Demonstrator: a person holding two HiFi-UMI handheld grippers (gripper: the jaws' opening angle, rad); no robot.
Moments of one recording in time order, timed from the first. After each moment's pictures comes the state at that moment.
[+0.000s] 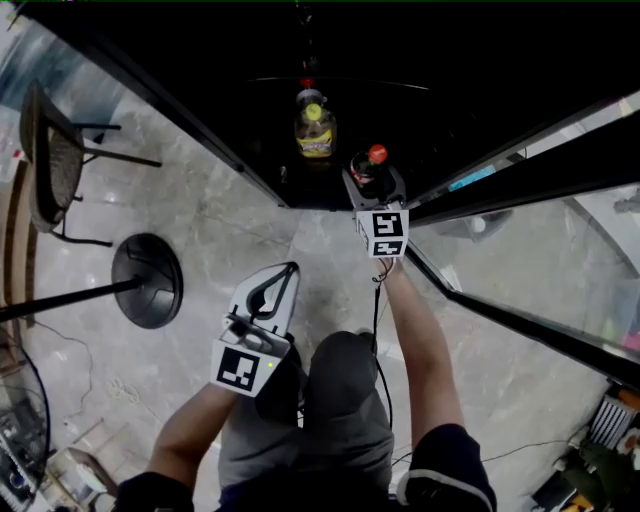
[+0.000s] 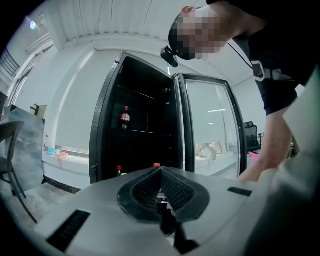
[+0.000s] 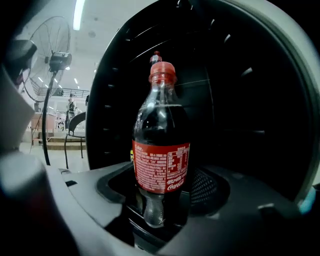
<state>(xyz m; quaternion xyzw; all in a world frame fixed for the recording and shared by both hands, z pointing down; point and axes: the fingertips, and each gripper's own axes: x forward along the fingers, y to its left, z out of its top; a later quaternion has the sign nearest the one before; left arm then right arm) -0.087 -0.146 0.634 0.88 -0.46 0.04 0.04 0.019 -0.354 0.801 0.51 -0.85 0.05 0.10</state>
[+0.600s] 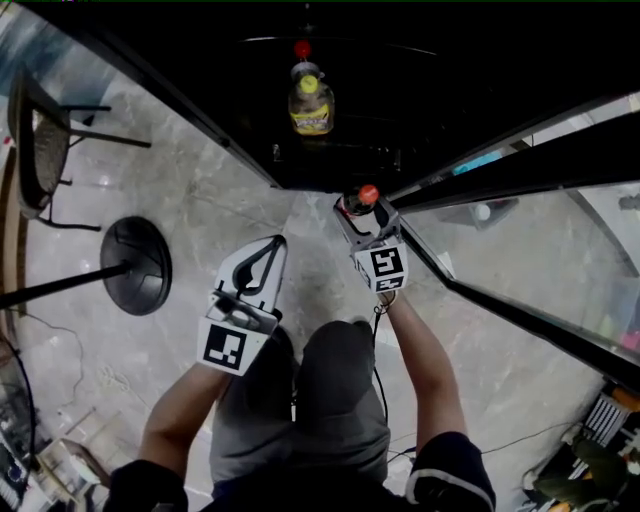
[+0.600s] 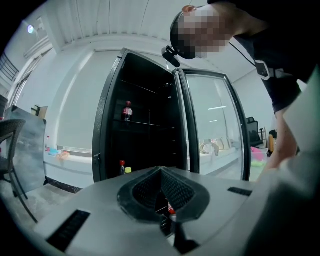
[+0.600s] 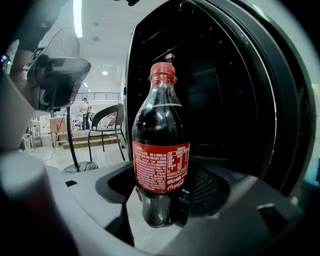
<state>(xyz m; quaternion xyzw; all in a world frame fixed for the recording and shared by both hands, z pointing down) -0.096 -0.158 0.674 0.88 -0.47 0.04 0.04 0.012 -0.243 0.864 0.43 -0.89 0.10 0.12</state>
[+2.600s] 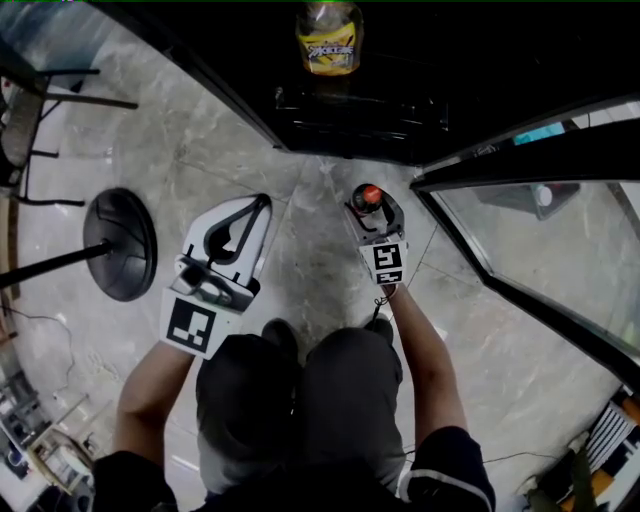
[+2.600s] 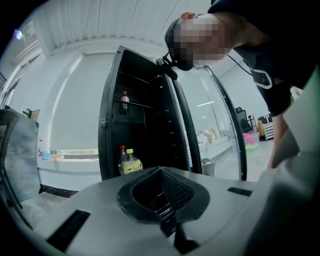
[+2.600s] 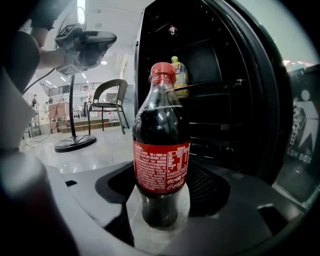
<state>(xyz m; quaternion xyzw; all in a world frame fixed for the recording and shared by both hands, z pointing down) -0.128 -0.168 0.800 0.90 -0.44 0.06 -0.03 0.004 -0.191 1.111 0.43 -0.88 0.11 0.17</state>
